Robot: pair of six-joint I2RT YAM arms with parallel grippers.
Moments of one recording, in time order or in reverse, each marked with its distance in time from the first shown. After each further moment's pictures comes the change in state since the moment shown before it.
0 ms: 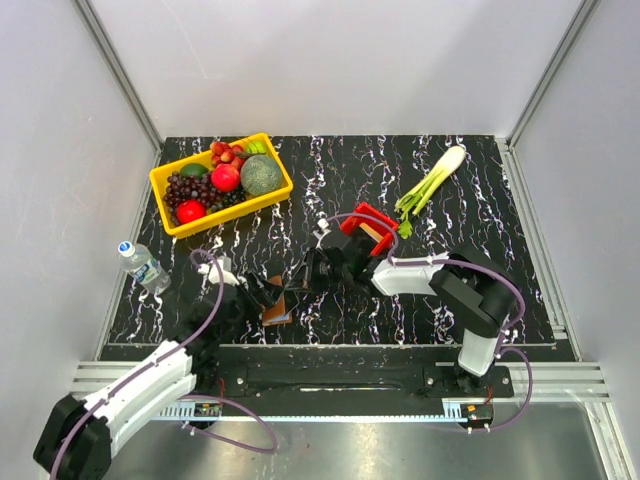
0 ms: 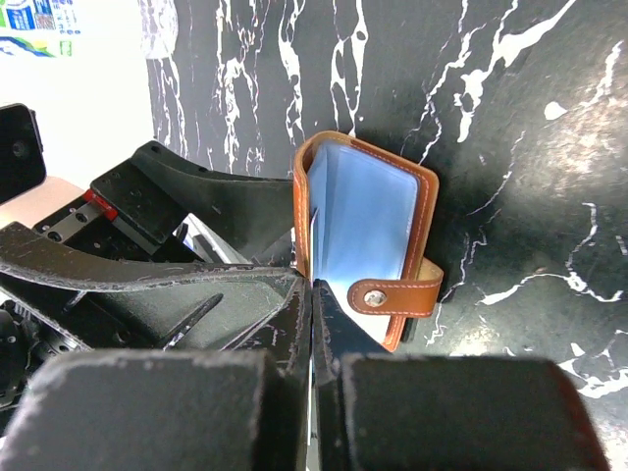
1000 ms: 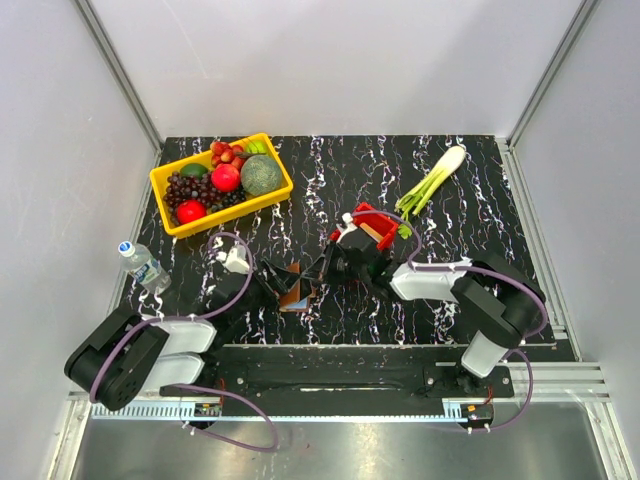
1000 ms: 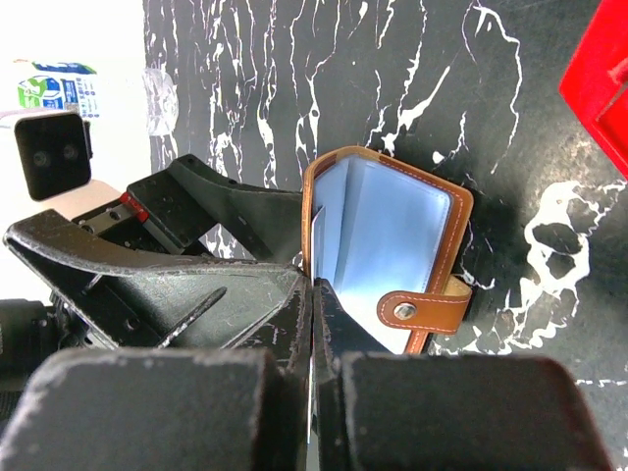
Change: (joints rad) left arm 0.019 0.628 -0.004 0.790 0.134 -0.045; right arm -0.057 -0.117 -0.122 0.069 0.136 -0.009
